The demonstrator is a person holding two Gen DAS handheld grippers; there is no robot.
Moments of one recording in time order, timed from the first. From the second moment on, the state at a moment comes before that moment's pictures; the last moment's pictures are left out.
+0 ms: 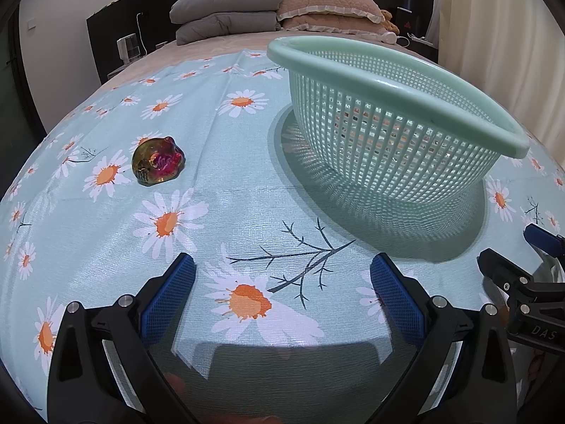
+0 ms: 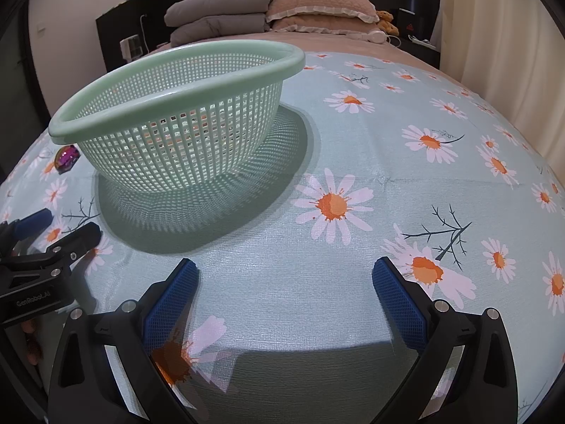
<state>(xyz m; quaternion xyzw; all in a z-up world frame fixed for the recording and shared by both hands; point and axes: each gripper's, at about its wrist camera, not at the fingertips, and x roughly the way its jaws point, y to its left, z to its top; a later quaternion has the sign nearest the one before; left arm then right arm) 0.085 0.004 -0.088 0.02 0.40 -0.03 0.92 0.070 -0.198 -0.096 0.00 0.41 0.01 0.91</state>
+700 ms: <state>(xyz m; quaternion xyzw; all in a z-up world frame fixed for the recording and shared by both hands) 0.103 0.003 -0.089 0.02 0.41 -0.03 0.91 0.094 -0.200 -0.095 0.01 0.42 0.01 0.91</state>
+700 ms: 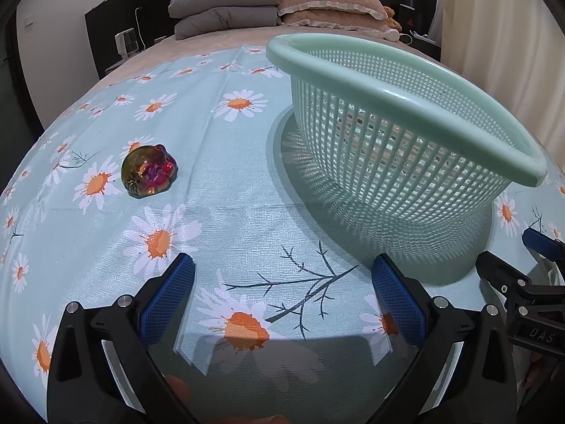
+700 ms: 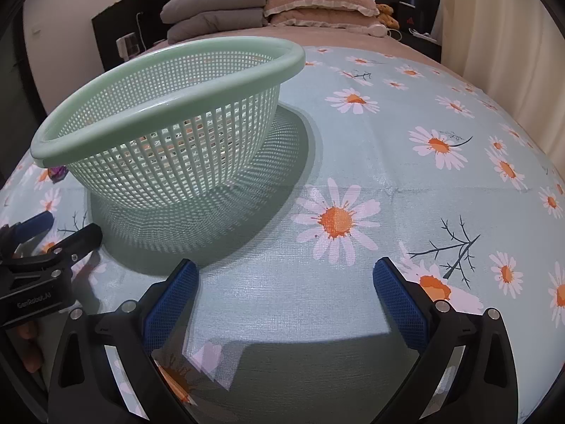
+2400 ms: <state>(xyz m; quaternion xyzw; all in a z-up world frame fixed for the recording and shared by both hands) 0.036 -0.011 -0.056 0.02 0.29 -0.04 0.96 0.035 -0.194 -0.072 0.02 0.32 -0.01 0.95</state>
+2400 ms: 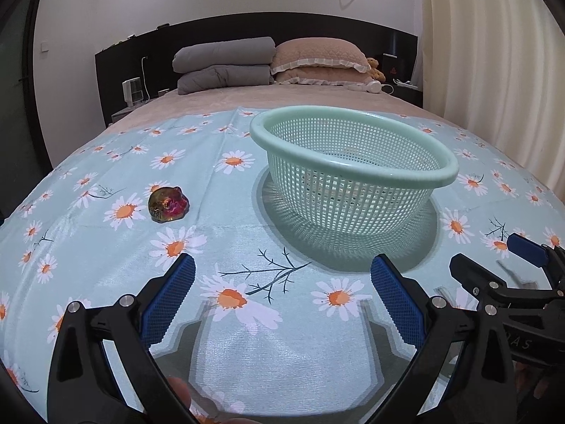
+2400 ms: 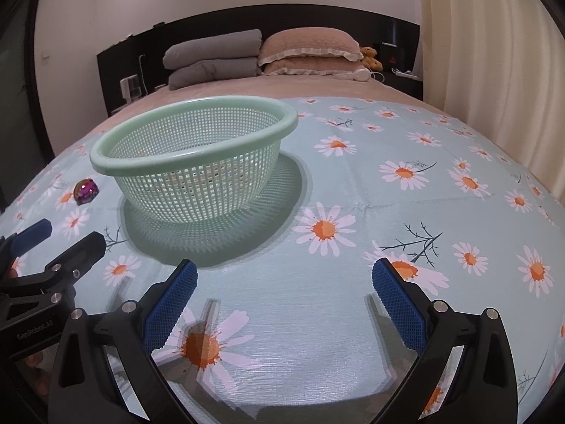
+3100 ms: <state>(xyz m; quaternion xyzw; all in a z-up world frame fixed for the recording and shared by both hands) 0.038 -0.011 -0.058 0.02 0.29 -0.04 0.96 0.038 -0.193 -0.074 0.01 0.32 -0.01 0.95</state>
